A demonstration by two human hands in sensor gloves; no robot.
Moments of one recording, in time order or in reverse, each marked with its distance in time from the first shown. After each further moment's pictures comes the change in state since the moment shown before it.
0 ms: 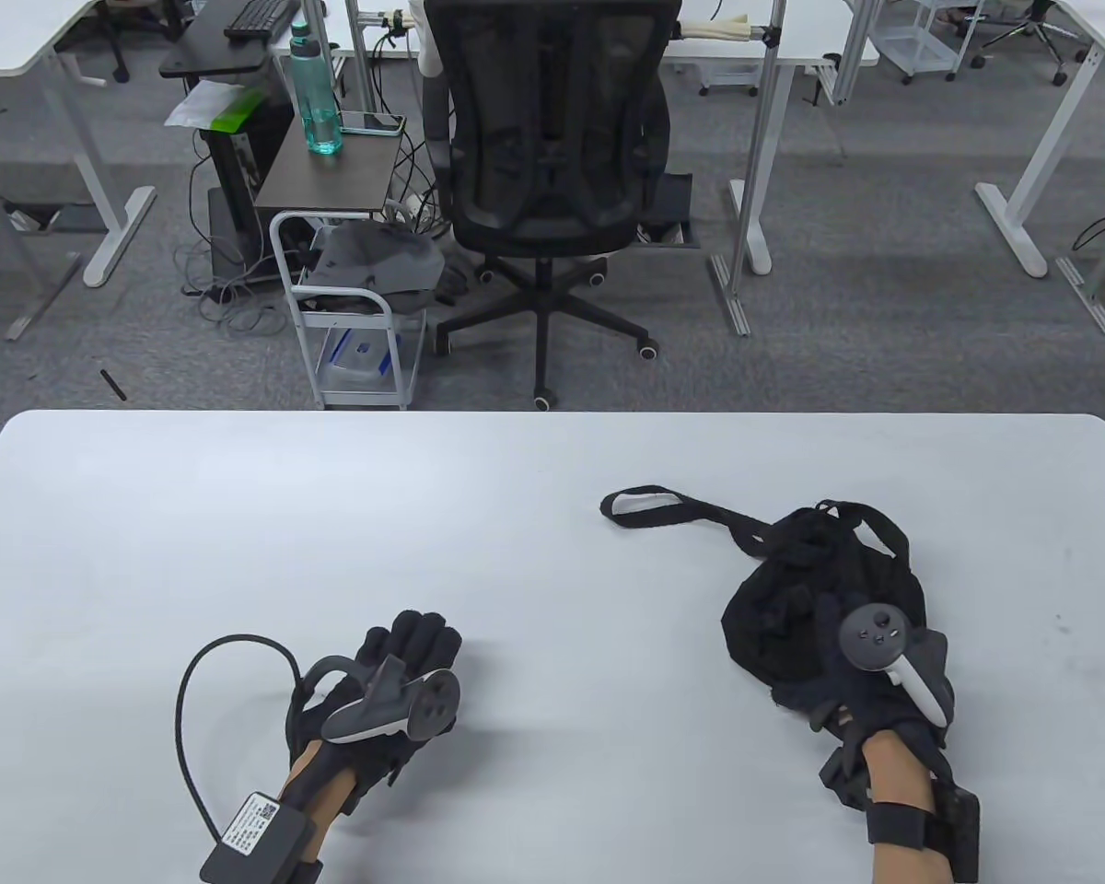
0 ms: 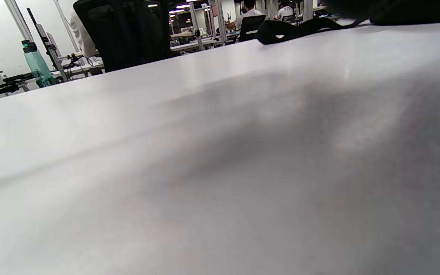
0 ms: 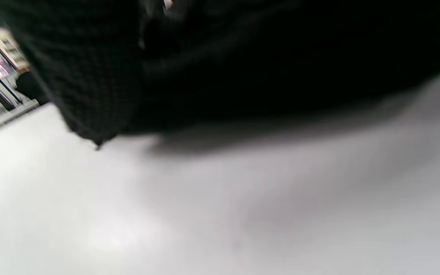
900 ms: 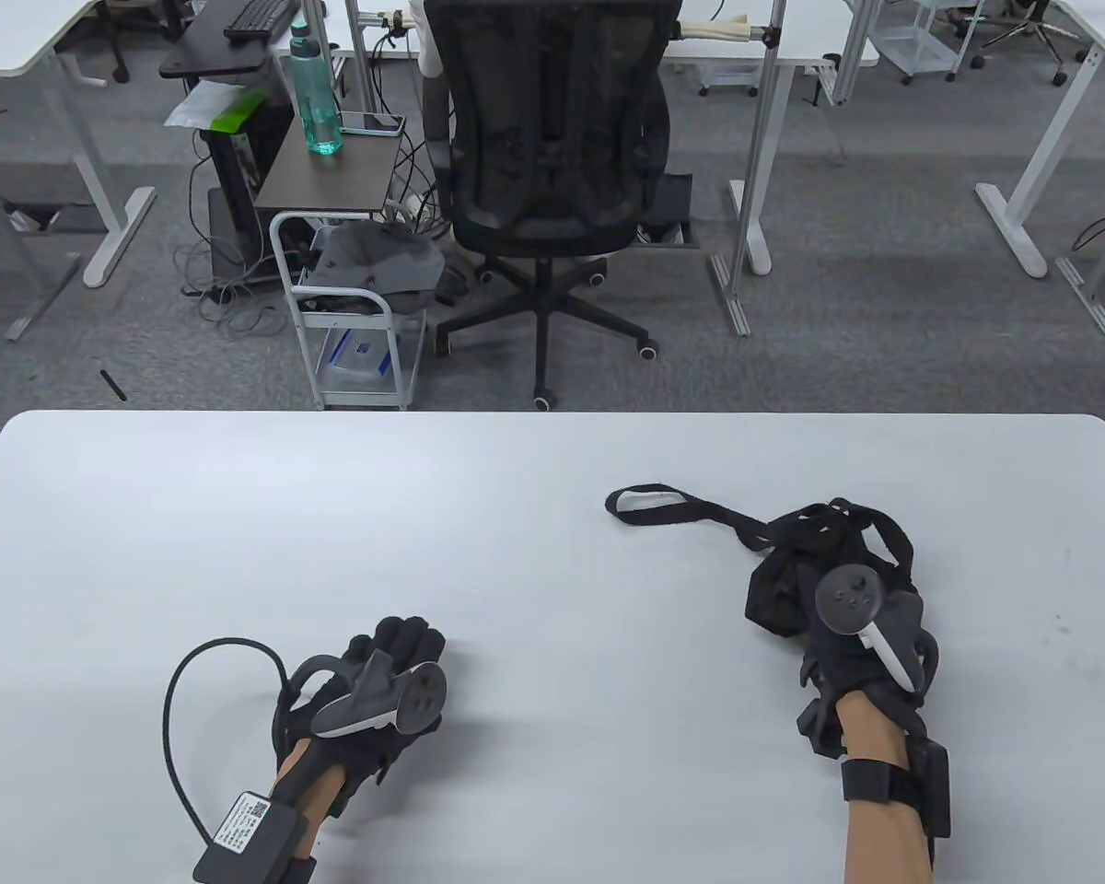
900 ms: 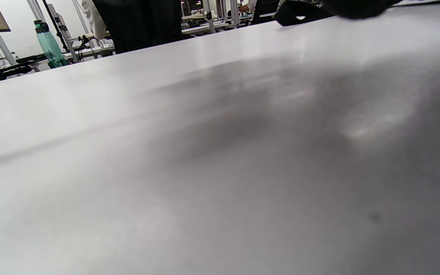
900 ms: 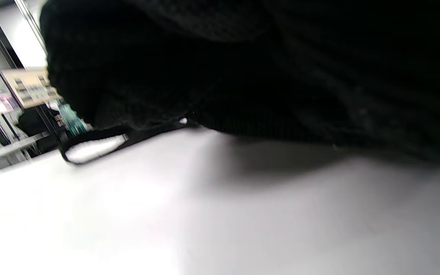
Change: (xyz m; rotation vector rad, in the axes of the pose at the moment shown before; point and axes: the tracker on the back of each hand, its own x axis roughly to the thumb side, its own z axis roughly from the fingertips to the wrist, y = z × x) left_hand -0.016 -0.007 0.000 -0.060 0.046 0.025; right_hand 0.047 -0.055 0.009 -0.290 -0.039 -0.012
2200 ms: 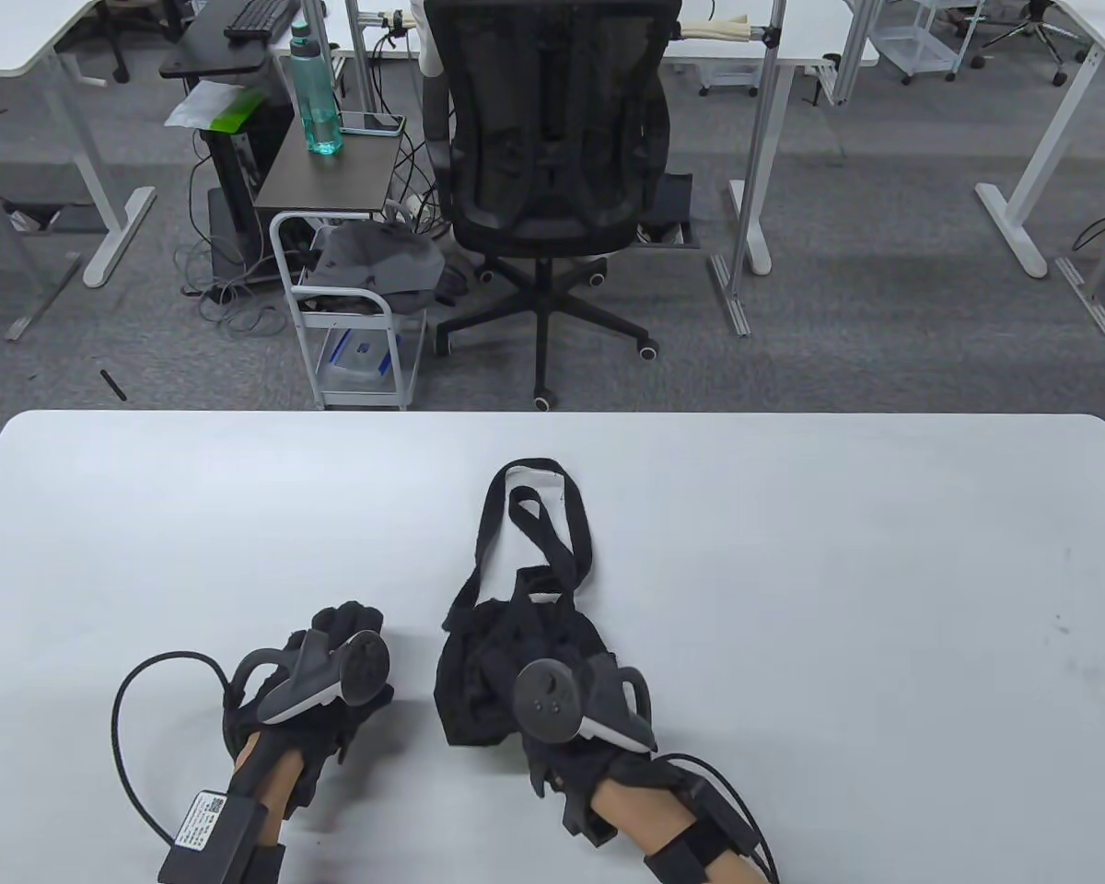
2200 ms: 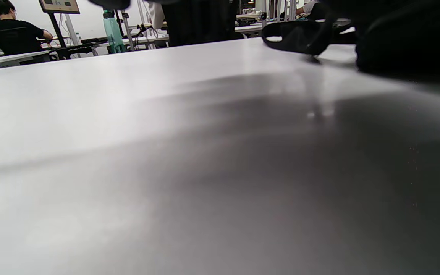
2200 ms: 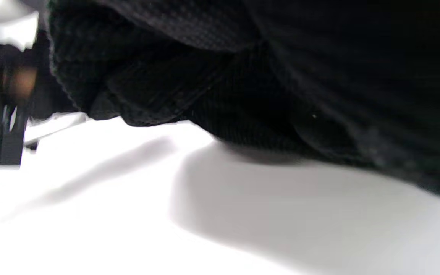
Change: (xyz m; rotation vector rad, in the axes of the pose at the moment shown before) left_hand -0.054 -0.005 0.007 -0.007 0.167 0.126; right_hand 0.220 0.140 0.157 0.309 -0.719 0.177
